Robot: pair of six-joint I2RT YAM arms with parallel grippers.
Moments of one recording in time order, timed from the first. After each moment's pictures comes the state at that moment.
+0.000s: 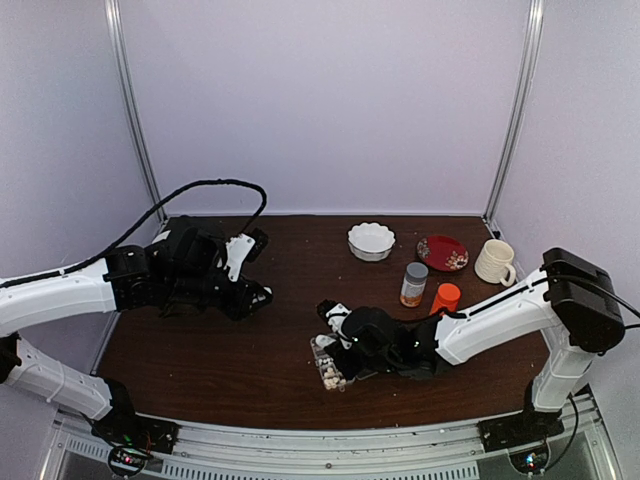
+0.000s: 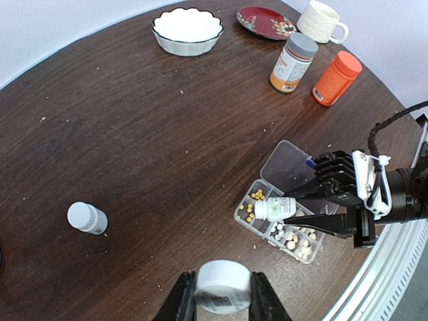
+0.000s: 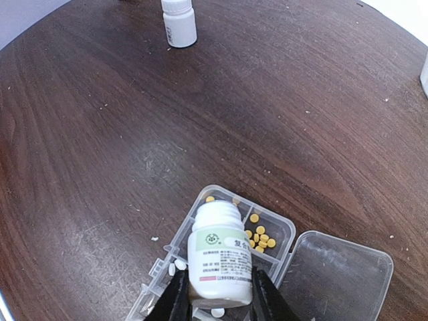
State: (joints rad) left arm -0.92 1.21 0.96 -0.45 -0.04 -0.26; right arm 1.18 1.74 0.84 0.20 0.32 0.30
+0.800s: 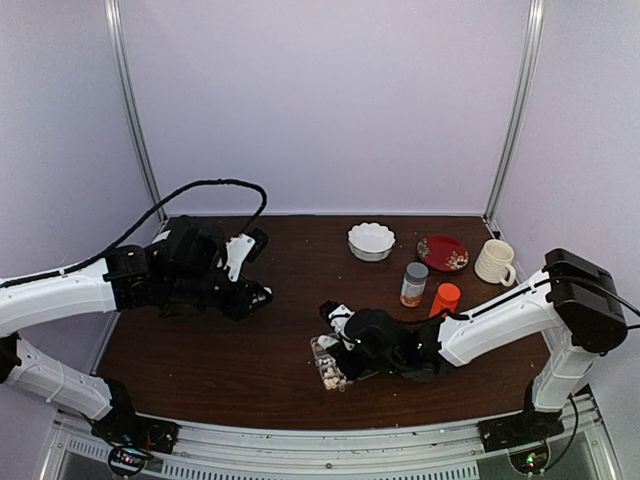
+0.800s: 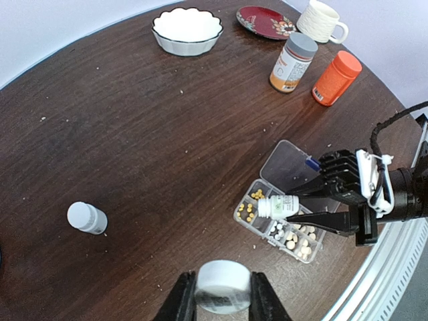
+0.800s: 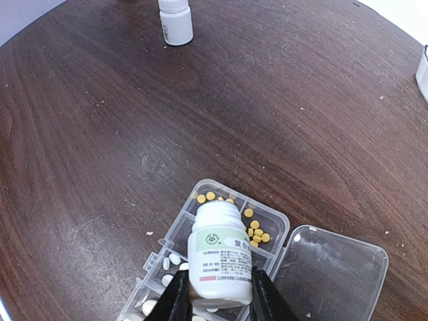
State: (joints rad) left arm -0.92 1.21 0.96 -0.45 -0.04 -0.26; right arm 1.18 1.73 0.82 0.21 0.33 0.29
